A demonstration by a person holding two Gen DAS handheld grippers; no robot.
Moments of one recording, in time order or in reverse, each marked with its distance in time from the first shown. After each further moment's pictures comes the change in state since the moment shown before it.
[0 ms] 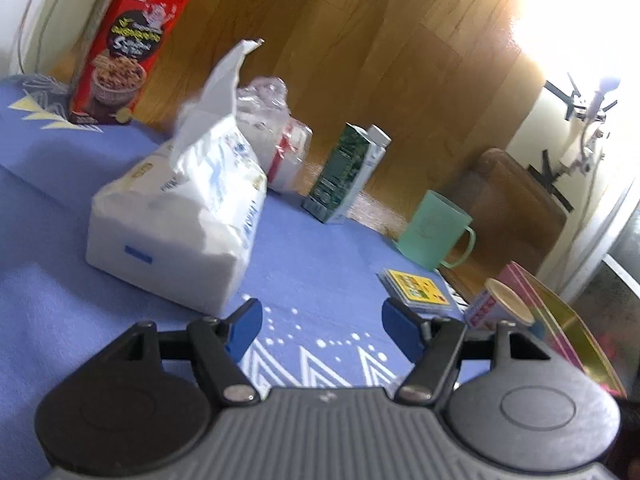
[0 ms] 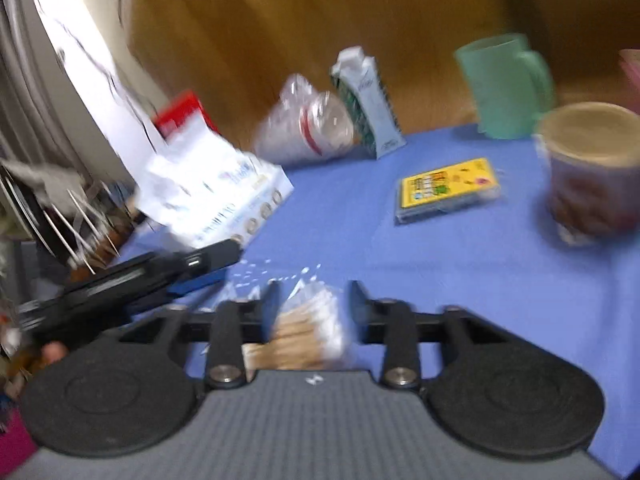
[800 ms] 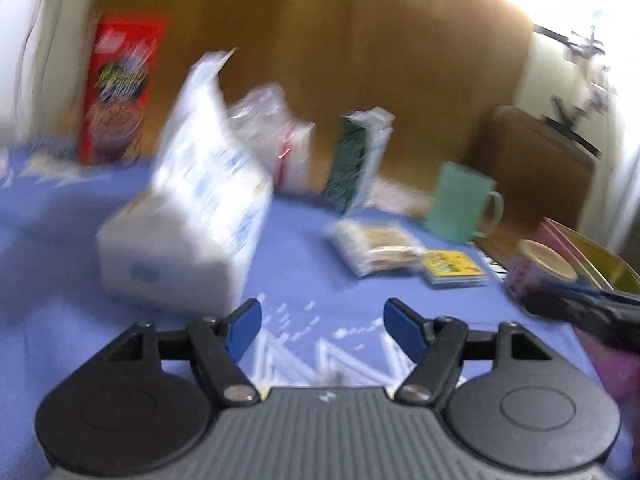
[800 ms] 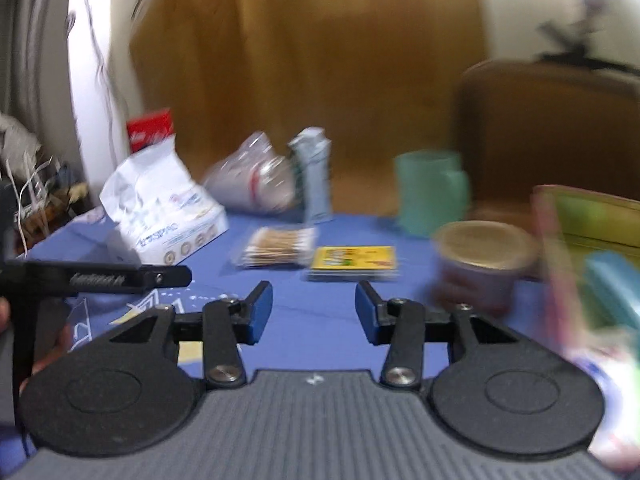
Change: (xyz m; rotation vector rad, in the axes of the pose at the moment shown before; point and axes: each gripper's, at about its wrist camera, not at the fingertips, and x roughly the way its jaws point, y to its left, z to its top) left arm 0.006 -0.018 -0.005 0.145 0.005 0.163; right arm -0.008 0.000 0.016 -0.303 -0.139 -0.239
